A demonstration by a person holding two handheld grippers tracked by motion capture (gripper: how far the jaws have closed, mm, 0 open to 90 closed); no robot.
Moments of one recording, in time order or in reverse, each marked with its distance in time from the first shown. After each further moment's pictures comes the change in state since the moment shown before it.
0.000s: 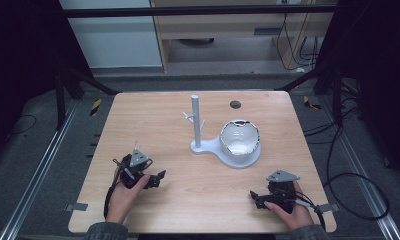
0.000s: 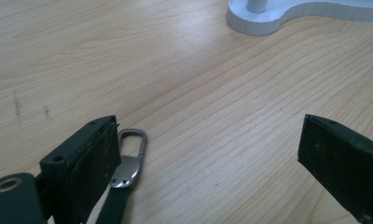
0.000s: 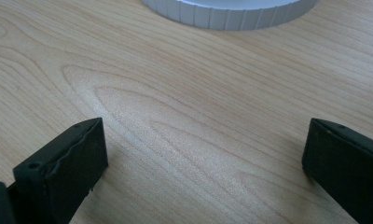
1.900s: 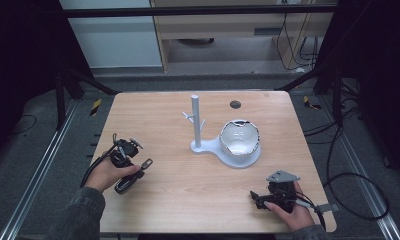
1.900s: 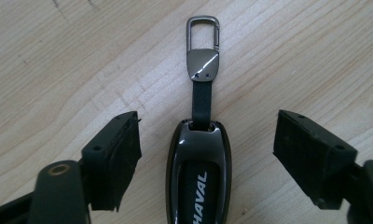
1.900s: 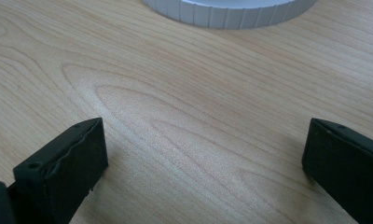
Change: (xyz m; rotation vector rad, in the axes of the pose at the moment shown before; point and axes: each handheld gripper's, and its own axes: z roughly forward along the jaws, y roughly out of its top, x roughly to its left) left arm 0.045 0.043 0.002 0.639 -0.034 0.058; right arm 0.000 -0.001 -0.001 0.001 -0.004 -0.002
